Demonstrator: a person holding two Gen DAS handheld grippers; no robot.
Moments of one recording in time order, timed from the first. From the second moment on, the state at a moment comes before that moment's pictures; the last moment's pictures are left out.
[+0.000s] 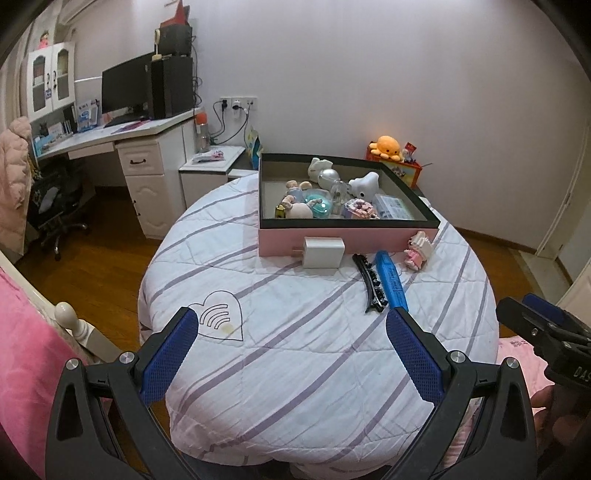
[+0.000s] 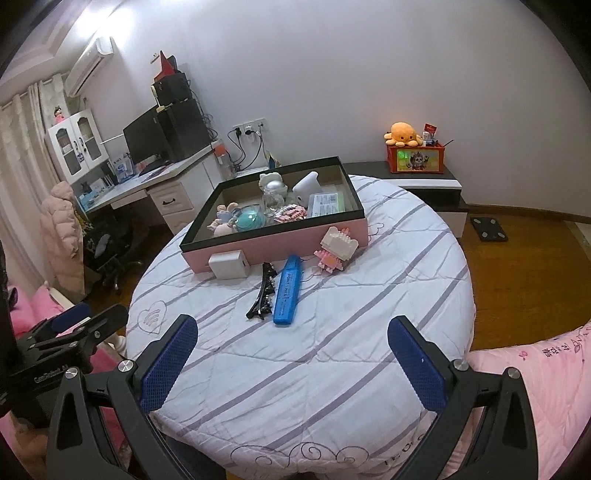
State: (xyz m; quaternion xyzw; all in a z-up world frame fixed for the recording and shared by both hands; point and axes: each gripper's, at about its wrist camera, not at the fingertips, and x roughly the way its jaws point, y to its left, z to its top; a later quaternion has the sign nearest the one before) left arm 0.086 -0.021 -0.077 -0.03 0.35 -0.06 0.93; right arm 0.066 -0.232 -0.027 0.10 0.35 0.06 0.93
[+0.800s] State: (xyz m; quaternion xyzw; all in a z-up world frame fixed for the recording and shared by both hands) left arm 0.223 -0.068 -0.163 -0.02 0.43 -0.05 0.90; right arm 0.196 -0.271 -0.096 0.14 0.42 0.01 0.90
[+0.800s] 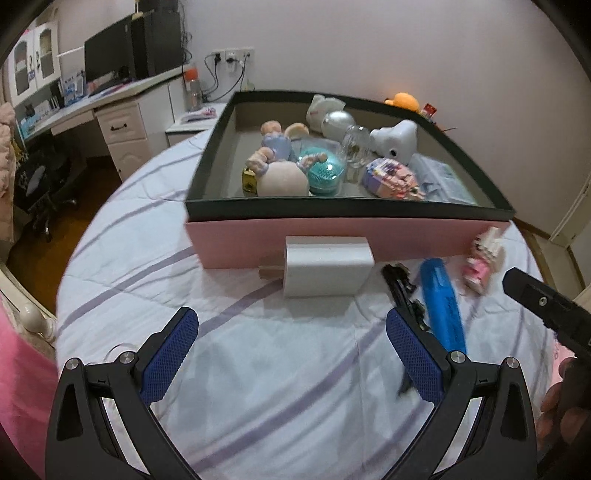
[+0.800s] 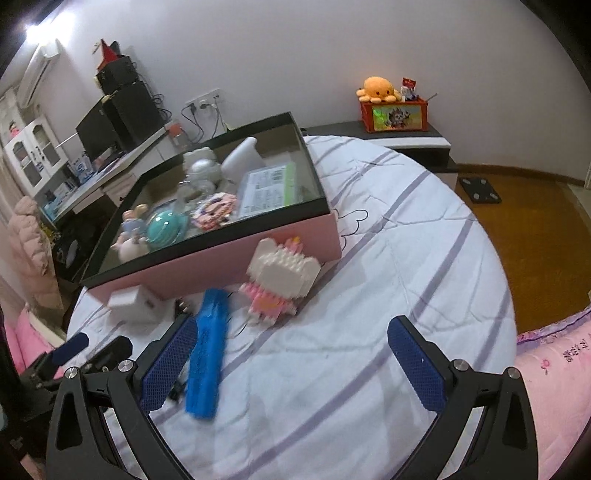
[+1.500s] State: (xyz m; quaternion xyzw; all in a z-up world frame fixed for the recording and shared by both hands) left arm 0.250 -0.071 -0.172 -0.06 0.43 -0.08 0.90; right arm 0.227 -0.254 -0.114 0.13 0.42 0.05 0.90
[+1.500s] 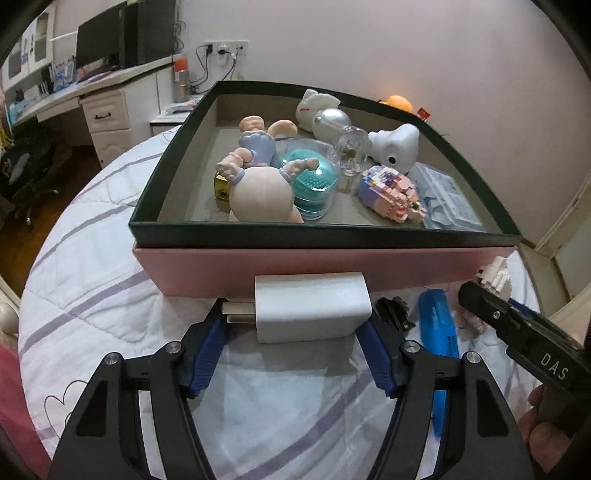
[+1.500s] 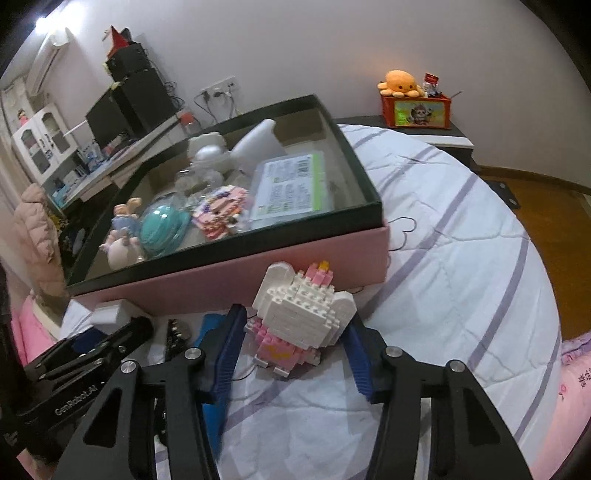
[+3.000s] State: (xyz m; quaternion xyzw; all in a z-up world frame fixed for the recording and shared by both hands) left arm 0.430 -0.066 -0.098 -0.01 0.39 -0.08 0.92; right arm 0.411 -0.237 -0.041 0.05 0.42 0.09 0.90
